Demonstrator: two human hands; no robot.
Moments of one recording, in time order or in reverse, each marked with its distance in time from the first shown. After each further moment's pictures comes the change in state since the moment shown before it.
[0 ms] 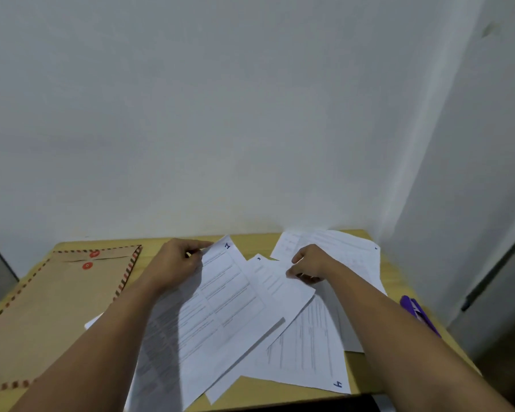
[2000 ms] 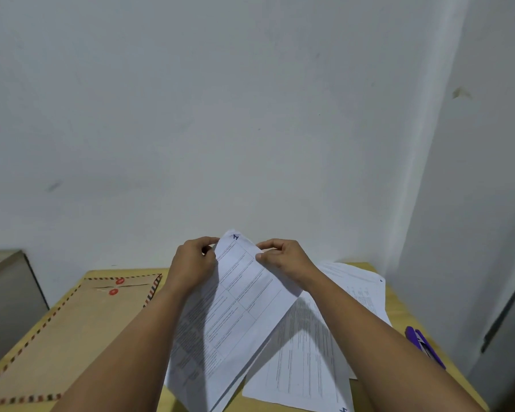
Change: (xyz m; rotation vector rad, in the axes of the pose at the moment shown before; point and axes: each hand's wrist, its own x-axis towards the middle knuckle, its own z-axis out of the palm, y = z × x) left_hand 0.000 0.047 -0.021 0.062 0.330 0.017; right_hand -0.079 -0.104 0.013 0.671 -0.056 -0.538
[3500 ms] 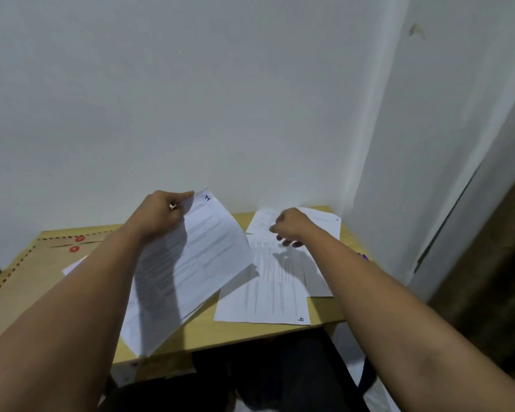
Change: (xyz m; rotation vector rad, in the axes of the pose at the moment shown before) left_hand -0.007 -0.001 -0.008 0.172 -0.257 0.135; right_hand -0.057 0.019 -0.059 -0.808 0.227 0.470
